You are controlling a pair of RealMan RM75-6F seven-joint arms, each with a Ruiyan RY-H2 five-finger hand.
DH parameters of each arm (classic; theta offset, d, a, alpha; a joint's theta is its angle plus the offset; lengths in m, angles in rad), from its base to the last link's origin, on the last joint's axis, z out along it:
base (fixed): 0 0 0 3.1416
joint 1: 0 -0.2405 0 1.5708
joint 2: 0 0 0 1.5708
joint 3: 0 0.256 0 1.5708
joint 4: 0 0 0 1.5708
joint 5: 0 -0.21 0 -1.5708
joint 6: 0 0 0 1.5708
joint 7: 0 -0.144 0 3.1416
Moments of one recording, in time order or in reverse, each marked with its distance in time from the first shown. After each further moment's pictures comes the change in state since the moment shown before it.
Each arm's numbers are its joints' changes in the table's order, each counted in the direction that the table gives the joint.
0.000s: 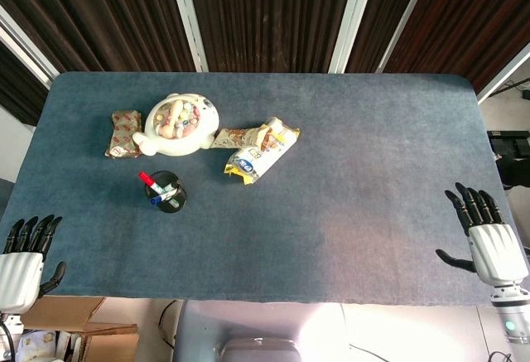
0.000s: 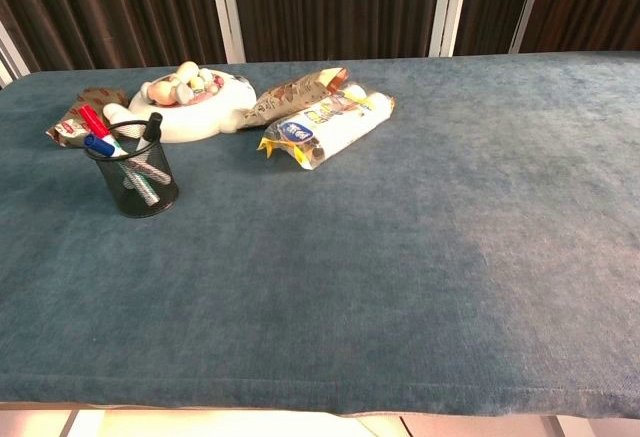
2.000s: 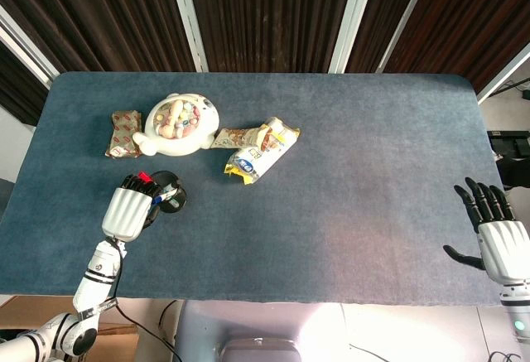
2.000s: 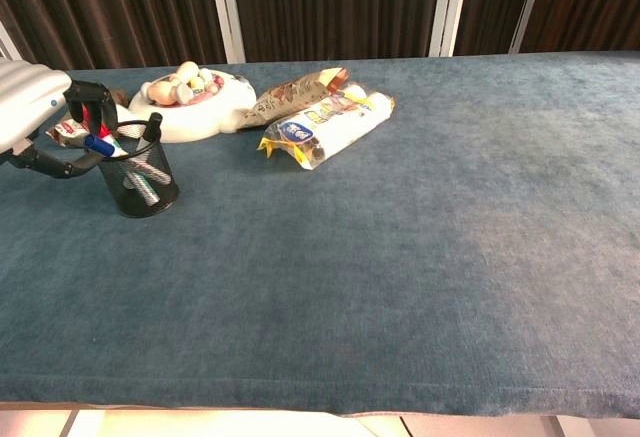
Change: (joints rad) left arm 0.433 -0.422 -0.144 -0.364 0.045 0.226 -0.177; right arm 0.004 0.040 0.012 0.021 -0.005 -0.024 0.000
